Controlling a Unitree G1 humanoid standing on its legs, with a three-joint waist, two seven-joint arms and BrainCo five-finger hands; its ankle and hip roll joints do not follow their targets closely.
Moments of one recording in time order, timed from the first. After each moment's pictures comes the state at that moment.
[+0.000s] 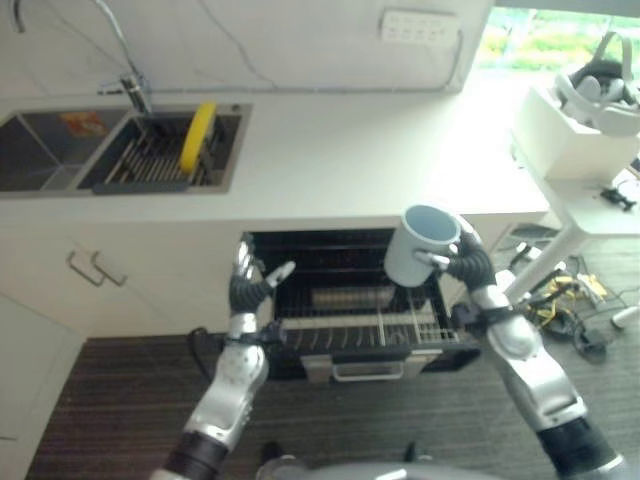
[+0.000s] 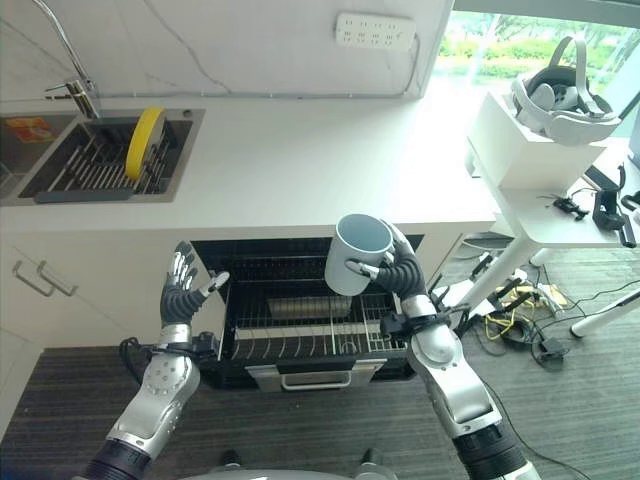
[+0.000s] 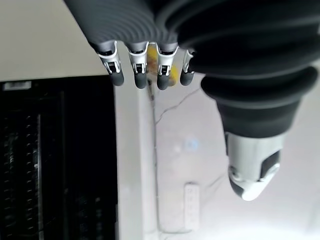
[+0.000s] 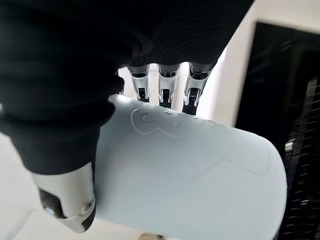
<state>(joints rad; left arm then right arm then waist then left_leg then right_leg) 0.02 0.34 -0.27 0.08 -0.27 -0.25 0.44 -0.05 -0.44 0.23 -0.14 0.29 0.00 -0.19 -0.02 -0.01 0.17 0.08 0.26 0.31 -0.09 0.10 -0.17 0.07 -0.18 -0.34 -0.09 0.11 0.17</state>
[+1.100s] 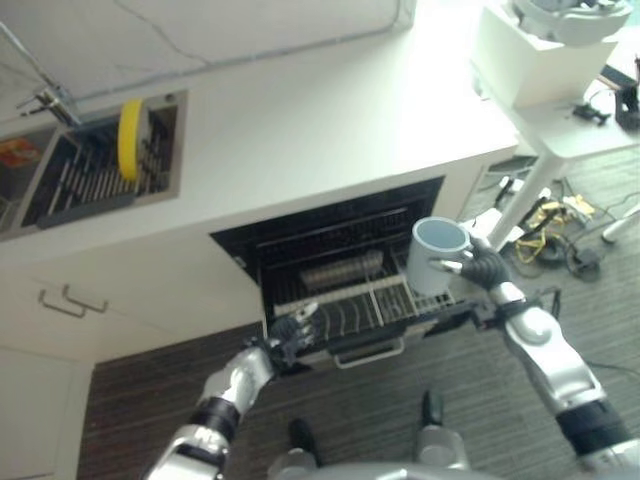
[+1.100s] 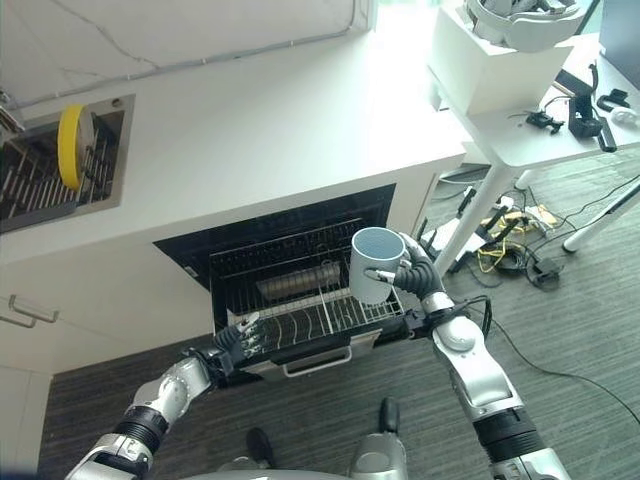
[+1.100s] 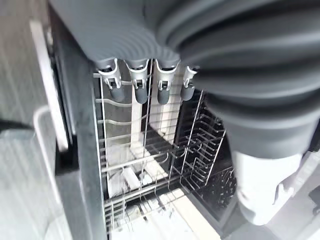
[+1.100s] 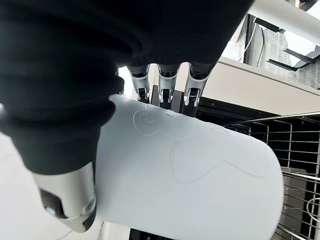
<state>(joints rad) -0.19 0.24 -0.18 0.67 -0.92 0.36 -0.28 -0.13 -0.54 0.19 0.00 0.26 0.06 -0.04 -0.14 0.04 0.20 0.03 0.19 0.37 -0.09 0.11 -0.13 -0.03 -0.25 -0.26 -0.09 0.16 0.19</state>
